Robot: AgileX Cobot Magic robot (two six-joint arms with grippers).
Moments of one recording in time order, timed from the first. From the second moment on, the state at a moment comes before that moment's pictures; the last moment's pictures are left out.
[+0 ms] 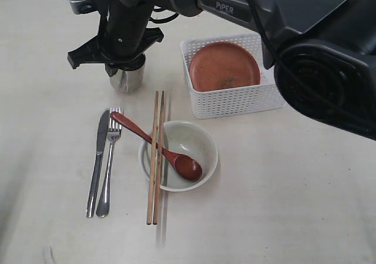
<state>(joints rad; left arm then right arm) -0.17 0.00 0.00 0.06 0.32 0.04 0.80 2.36 -2.07 0.15 0.93 0.05</state>
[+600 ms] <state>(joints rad) -0.17 0.00 0.00 0.06 0.32 0.04 0.80 2.39 -2.08 0.15 0.88 0.08</state>
